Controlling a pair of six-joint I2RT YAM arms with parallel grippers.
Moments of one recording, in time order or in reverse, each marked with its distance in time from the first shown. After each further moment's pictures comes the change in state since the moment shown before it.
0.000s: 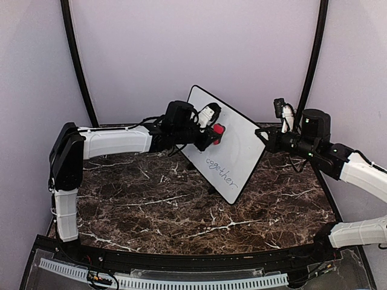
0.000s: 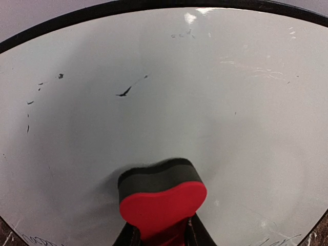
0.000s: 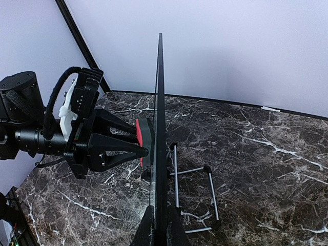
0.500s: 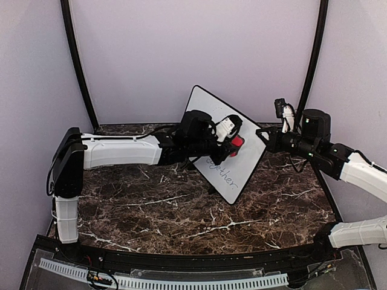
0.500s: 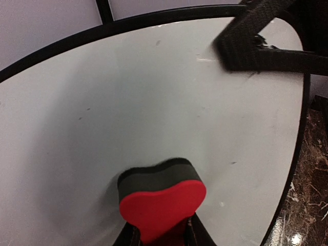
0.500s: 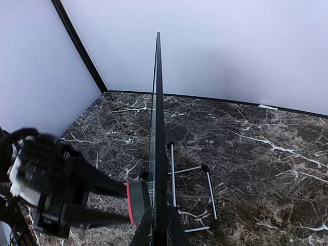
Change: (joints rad) left arm -0.150 0.003 0.010 0.008 -0.041 0.046; right arm -0.003 0.000 0.000 -0.006 0.010 0.008
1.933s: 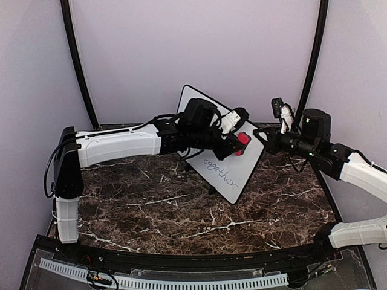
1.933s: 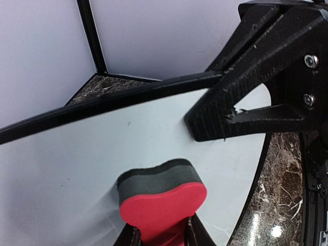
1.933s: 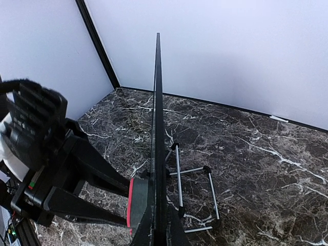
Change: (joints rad) left arm -0.020 0.006 0.180 -0.224 0.091 -0.029; right arm 0.003 0.000 -0.001 0.019 -0.065 -0.069
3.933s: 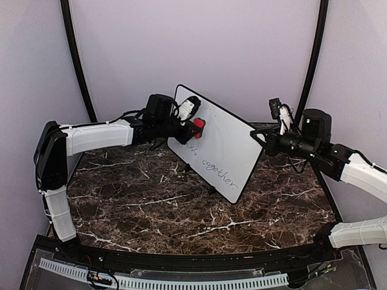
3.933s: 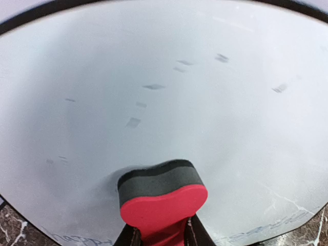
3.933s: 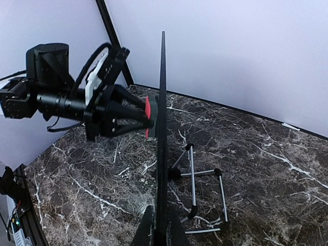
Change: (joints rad) left arm 0.264 -0.133 -0.286 0.117 -0.036 -0.011; right arm 0.016 -0.009 0.000 0.005 -0.048 -0.031
